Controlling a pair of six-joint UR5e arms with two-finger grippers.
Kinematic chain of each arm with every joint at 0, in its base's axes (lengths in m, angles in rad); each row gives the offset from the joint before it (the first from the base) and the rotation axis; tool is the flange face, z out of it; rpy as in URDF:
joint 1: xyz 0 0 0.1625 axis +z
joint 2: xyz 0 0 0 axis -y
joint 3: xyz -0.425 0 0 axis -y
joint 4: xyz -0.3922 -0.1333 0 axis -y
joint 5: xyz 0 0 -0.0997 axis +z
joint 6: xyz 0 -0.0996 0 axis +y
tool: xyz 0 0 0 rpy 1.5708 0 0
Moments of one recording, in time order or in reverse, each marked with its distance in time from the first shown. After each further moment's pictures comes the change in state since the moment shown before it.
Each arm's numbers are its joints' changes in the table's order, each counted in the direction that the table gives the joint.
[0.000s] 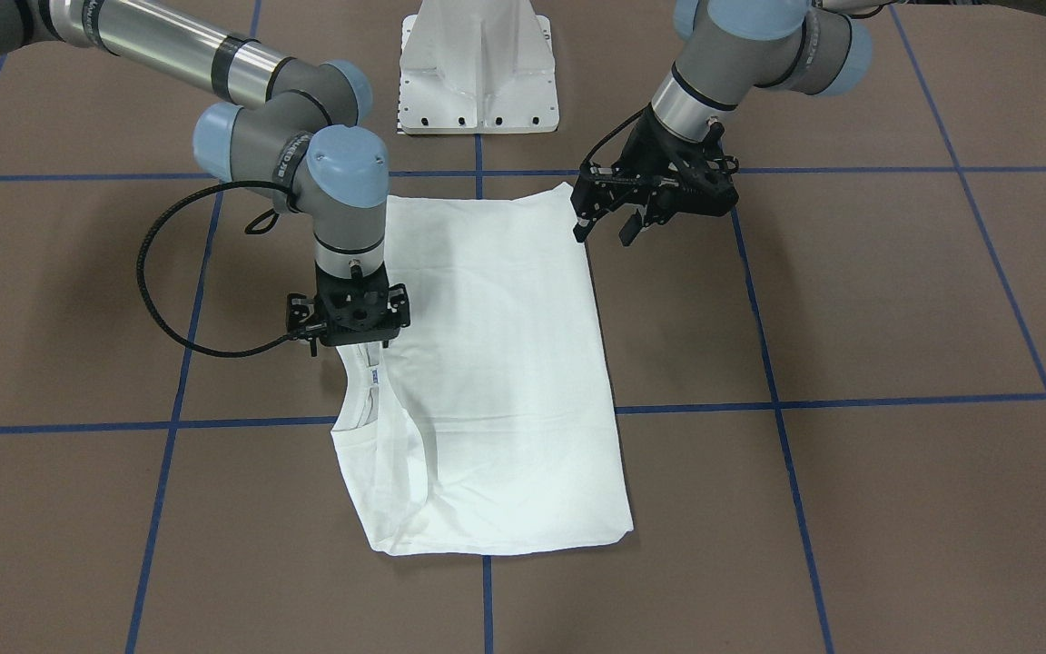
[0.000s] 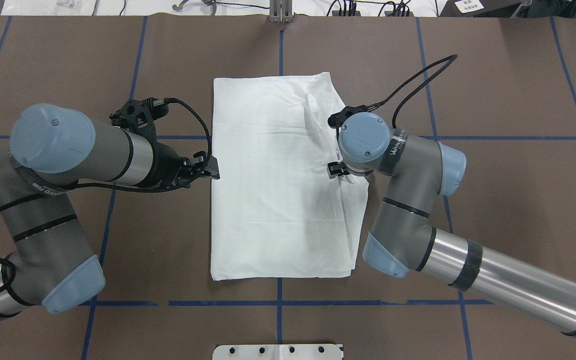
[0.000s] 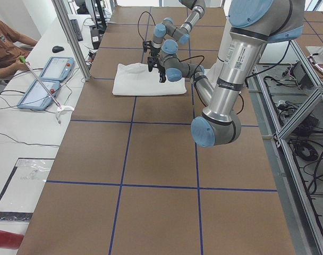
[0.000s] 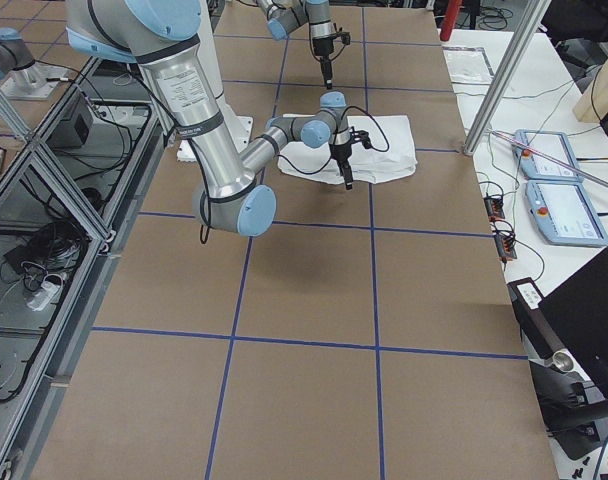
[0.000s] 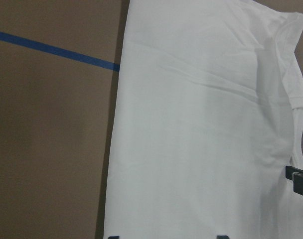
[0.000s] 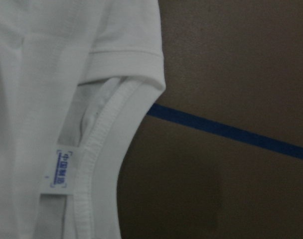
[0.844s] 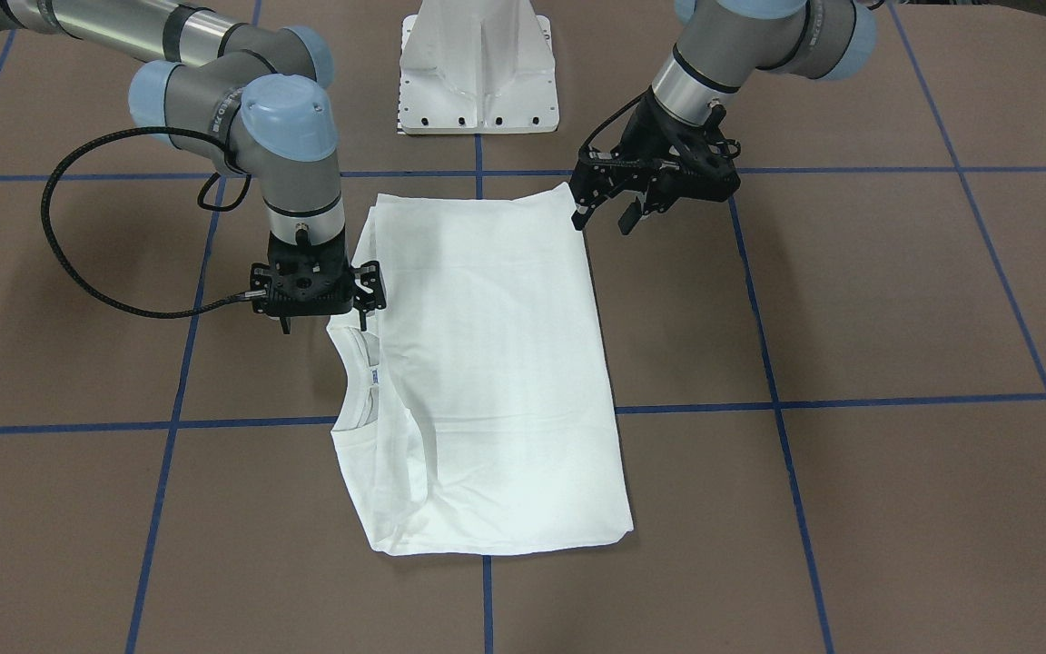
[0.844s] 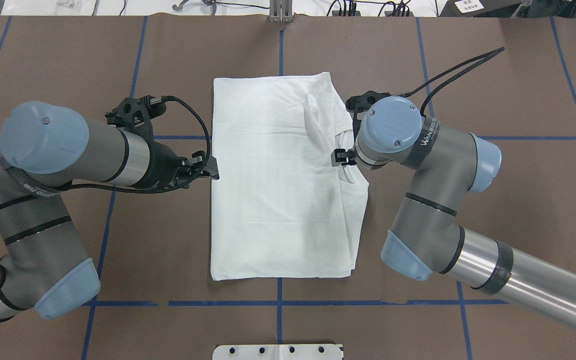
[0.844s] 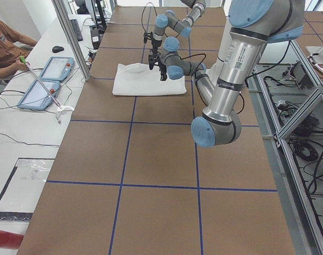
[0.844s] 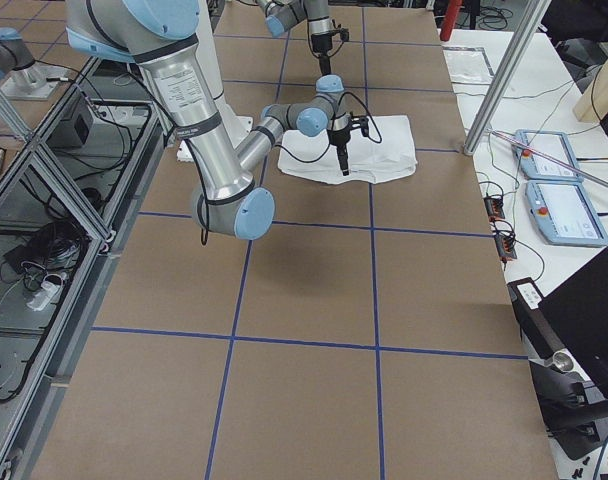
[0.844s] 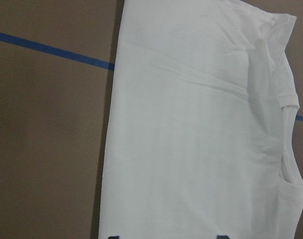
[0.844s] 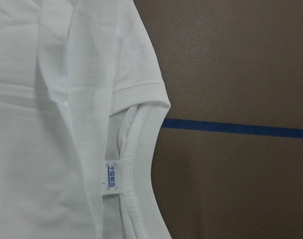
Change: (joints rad) left arm 0.000 0.002 -0.031 0.033 0.000 0.000; right arm 0.004 0.048 0.074 -0.028 -0.033 -0.234
